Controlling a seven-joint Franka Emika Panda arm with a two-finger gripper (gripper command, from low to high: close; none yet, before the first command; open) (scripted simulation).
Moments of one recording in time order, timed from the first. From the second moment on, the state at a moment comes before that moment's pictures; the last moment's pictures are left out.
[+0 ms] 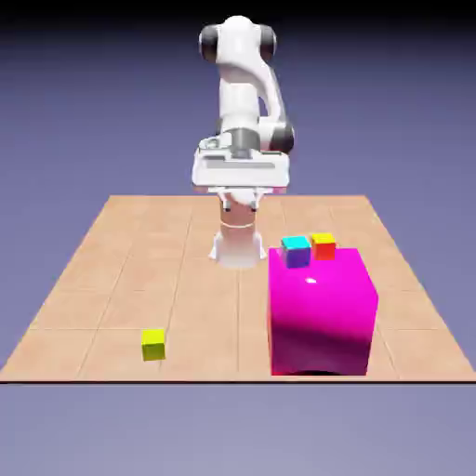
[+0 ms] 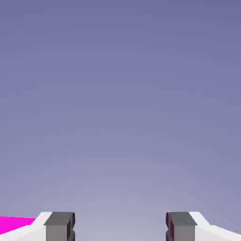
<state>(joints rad) 0.03 -0.57 0.03 -2.81 -0.05 3.05 0.76</state>
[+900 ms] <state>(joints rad) 0.06 -0.18 0.79 -2.82 -1.21 2.84 0.75</state>
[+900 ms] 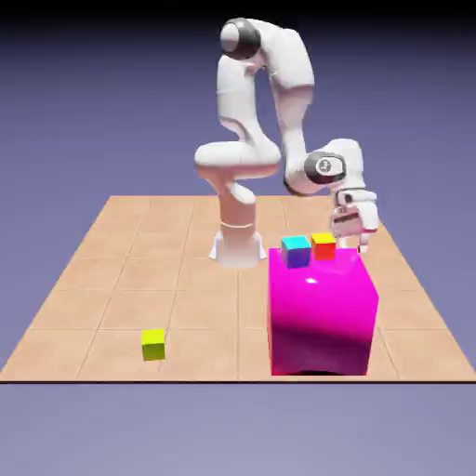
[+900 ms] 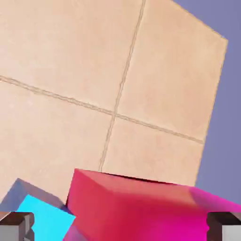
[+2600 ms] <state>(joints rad) 0.21 0.06 0.74 -2.36 -1.28 2.42 0.08</state>
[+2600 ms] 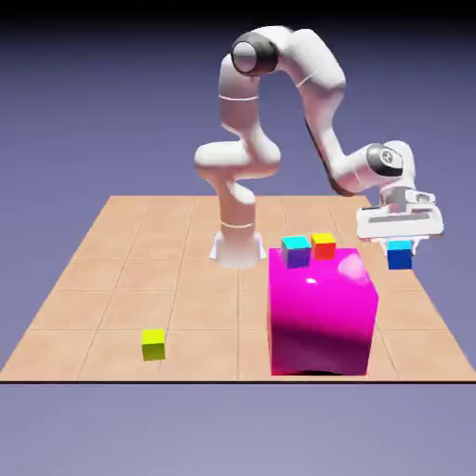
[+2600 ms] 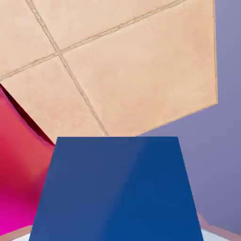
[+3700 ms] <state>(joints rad) 0.75 0.19 -0.46 -2.05 -0.60 2.41 -0.20</state>
